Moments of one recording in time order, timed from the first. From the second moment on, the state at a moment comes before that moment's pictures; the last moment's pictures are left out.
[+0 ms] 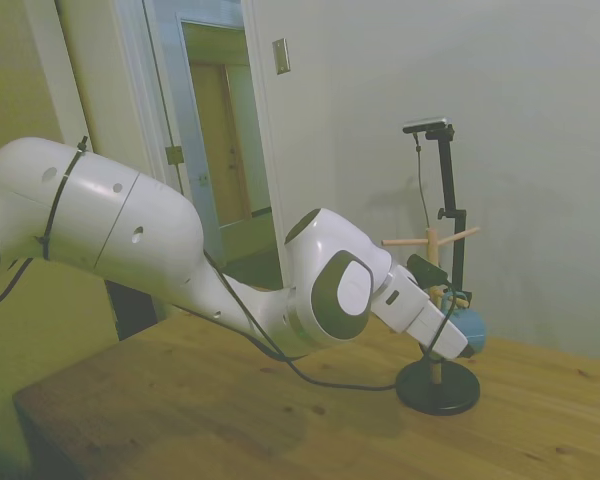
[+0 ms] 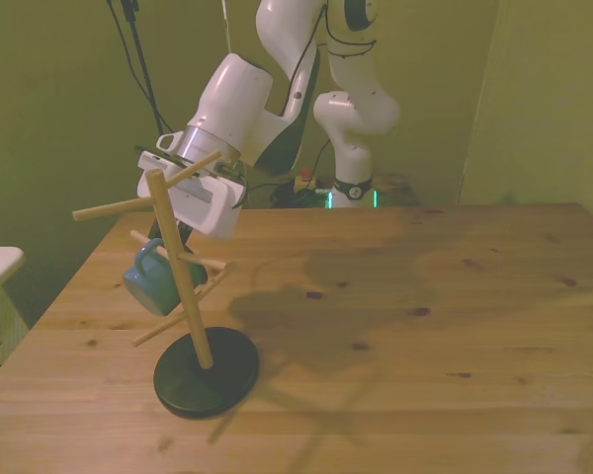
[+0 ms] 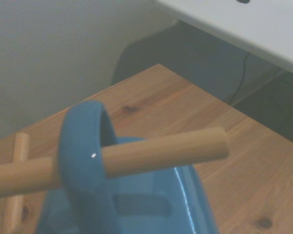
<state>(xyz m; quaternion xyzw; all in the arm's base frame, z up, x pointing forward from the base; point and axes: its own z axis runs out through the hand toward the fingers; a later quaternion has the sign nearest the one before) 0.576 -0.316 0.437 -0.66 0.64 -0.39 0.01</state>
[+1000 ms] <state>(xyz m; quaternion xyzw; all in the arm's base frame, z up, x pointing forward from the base) 0.560 -0.301 0.459 -0.66 0.64 -0.39 0.03</state>
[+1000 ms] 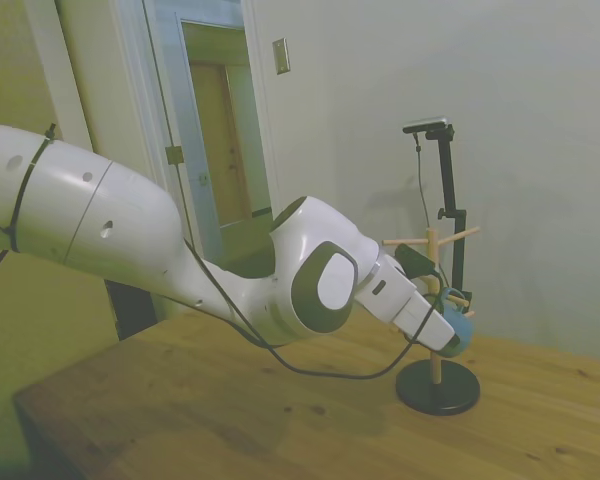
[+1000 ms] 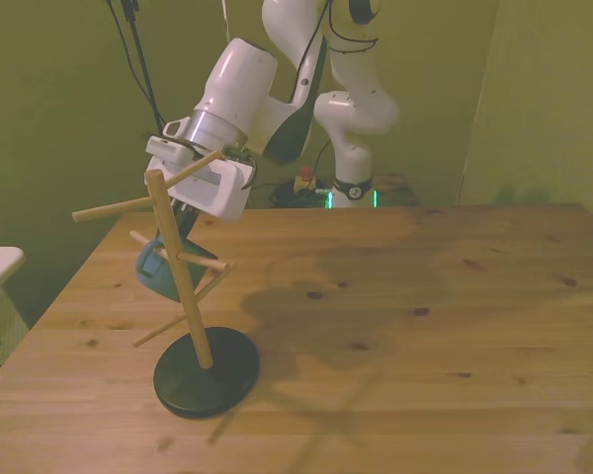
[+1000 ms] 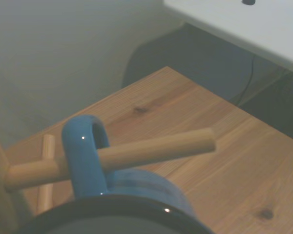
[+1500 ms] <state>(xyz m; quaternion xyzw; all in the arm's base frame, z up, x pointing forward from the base) 0.548 -0.296 0.472 -0.66 0.64 -0.39 0.03</state>
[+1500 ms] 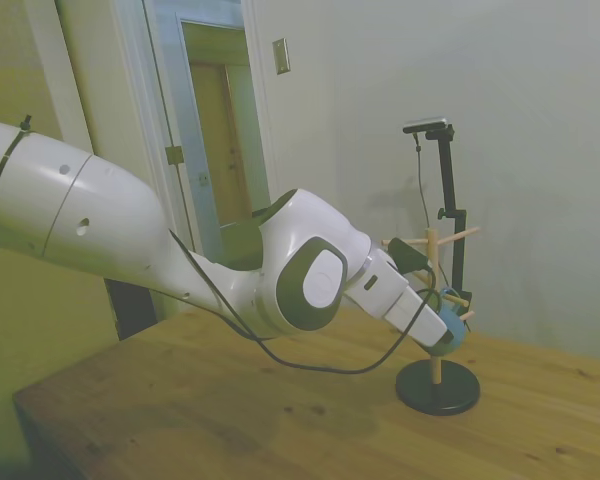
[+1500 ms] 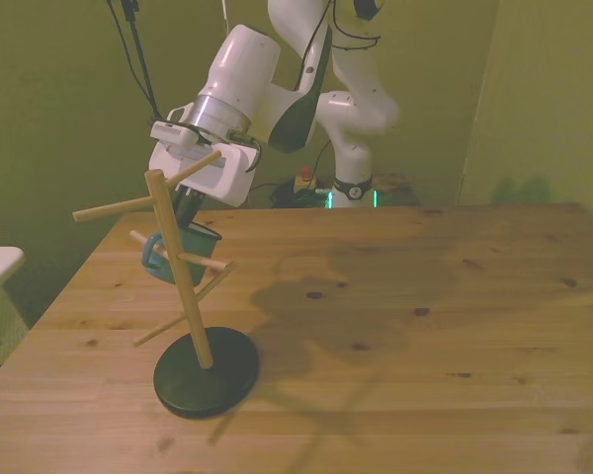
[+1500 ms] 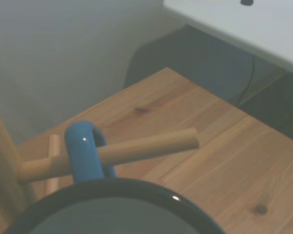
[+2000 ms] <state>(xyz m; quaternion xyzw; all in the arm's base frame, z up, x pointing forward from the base) 0.530 -0.314 0.480 -0.65 0.65 -0.39 0.03</state>
